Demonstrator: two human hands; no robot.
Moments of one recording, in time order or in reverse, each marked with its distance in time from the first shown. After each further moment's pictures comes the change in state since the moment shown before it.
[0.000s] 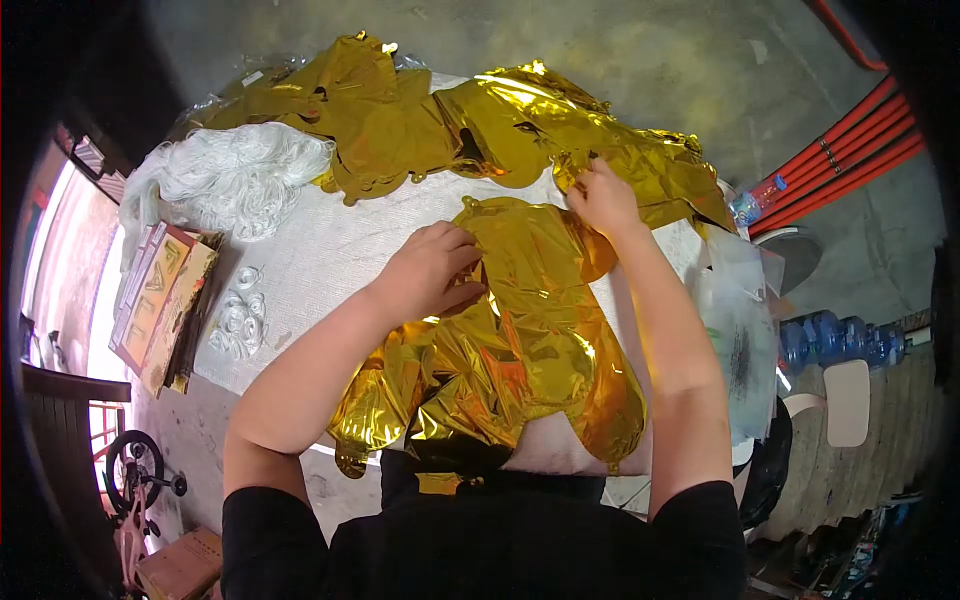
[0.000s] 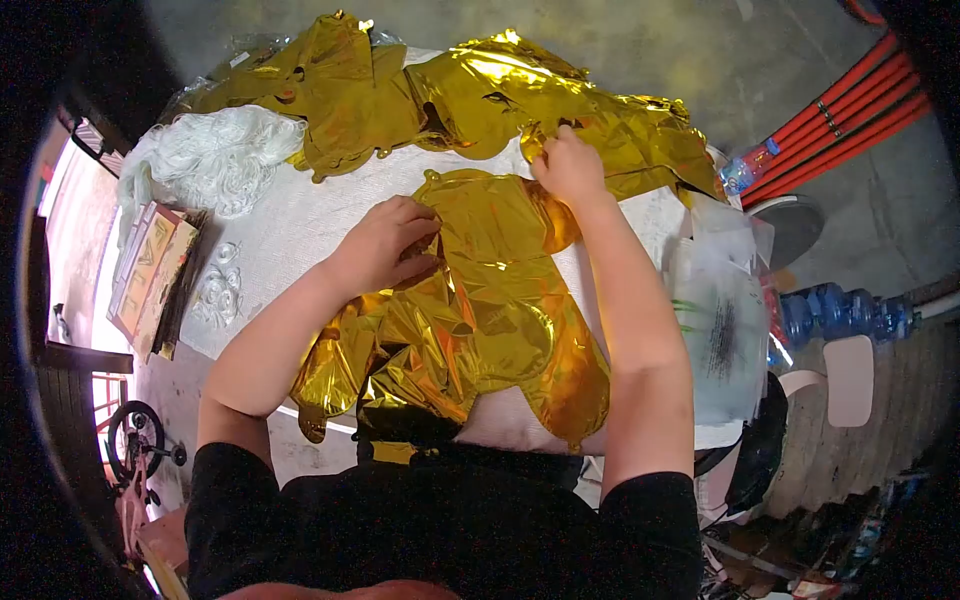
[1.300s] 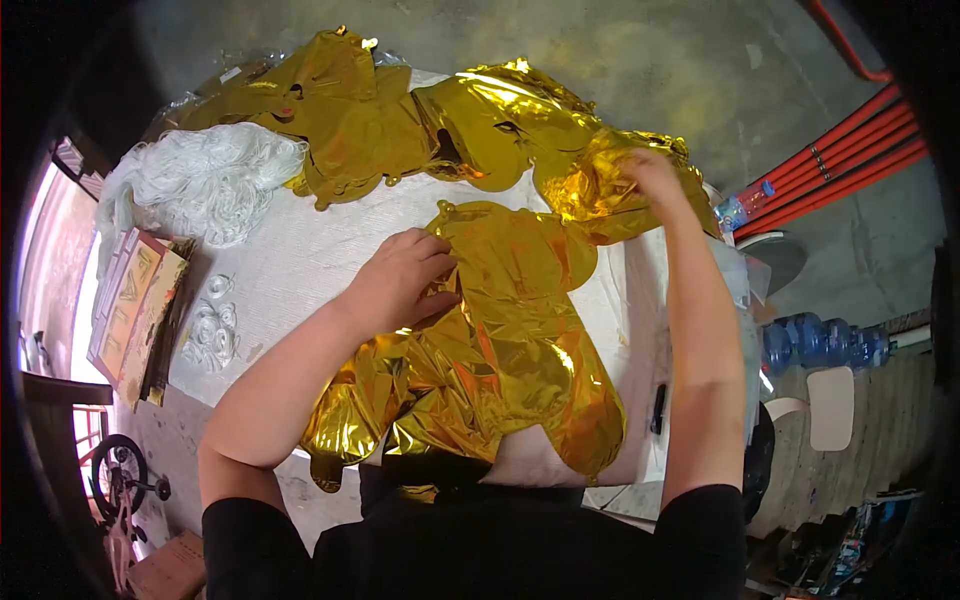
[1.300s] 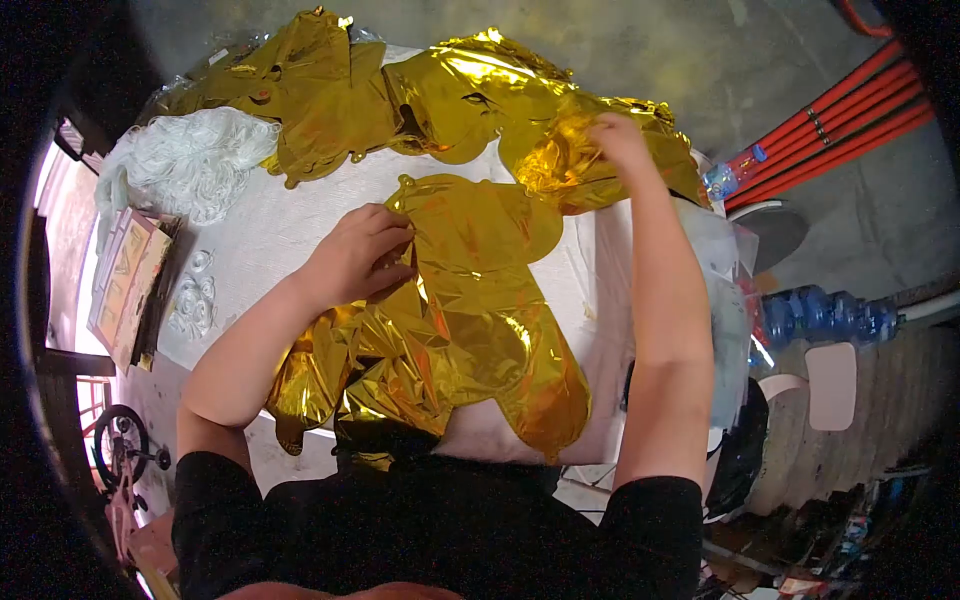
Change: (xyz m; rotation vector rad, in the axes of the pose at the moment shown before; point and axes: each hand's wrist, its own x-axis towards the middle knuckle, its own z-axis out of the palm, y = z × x) left_hand 0.002 0.003 -0.002 -0.015 0.039 0.035; right_hand 0.031 0.094 -0.047 0.728 -0.326 0.452
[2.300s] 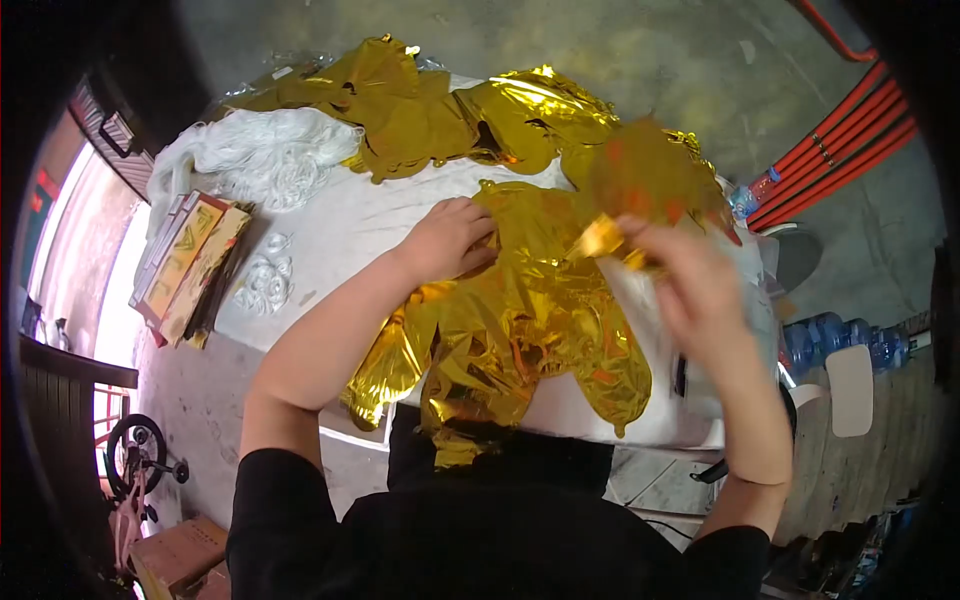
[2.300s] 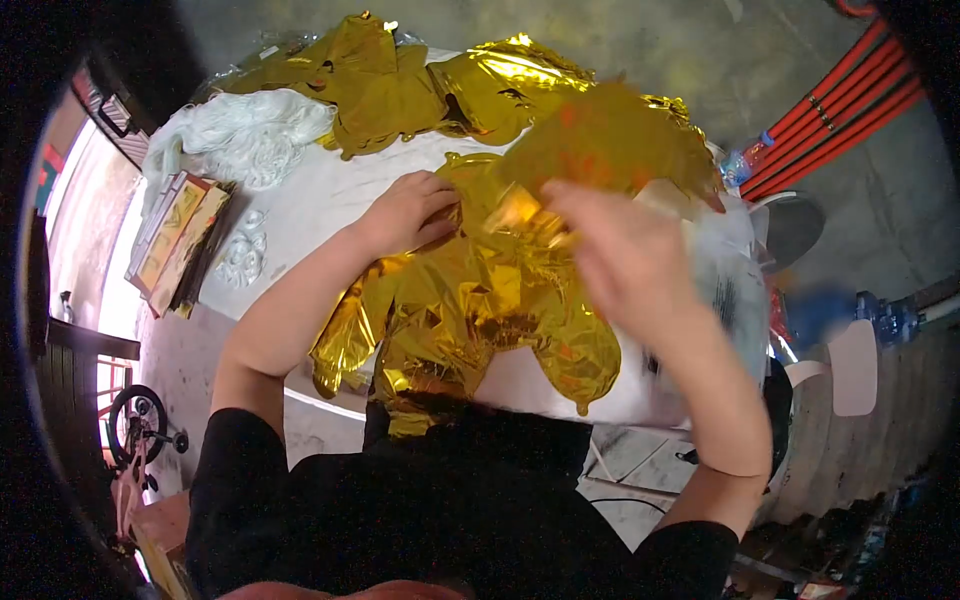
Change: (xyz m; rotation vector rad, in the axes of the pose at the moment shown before) left_hand -0.003 -0.005 0.005 0.130 -0.069 0.001; right_hand -0.266 -0.121 0.048 -0.507 0.254 -0.985
